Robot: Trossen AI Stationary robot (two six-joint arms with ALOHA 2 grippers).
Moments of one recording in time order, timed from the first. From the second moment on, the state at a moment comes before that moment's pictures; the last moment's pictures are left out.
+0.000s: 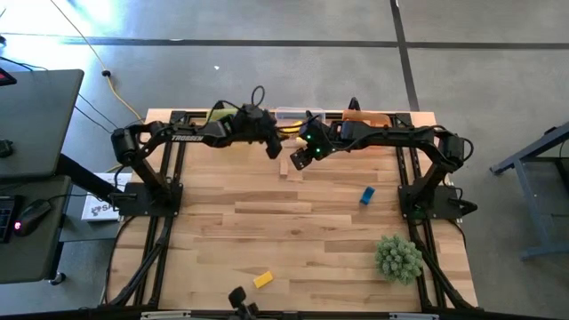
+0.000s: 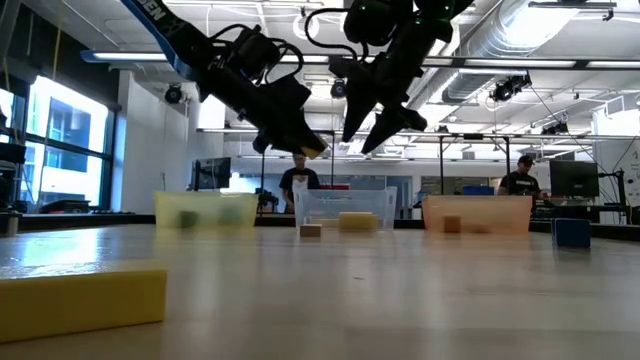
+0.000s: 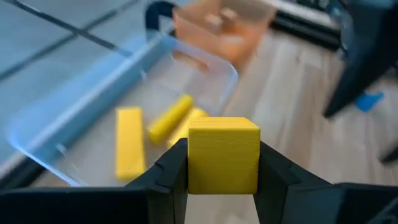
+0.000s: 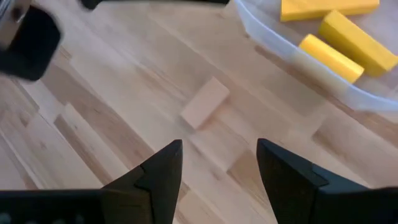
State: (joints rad) left arm 0.61 1.67 0.96 0.17 0.11 -0.07; right arm -0.27 1.71 1.35 -0.64 0.02 0.63
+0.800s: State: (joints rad) left arm 0.75 1.74 1.20 0.12 0.15 0.19; right arm -0.34 1.71 1.35 -0.53 0.10 0.70
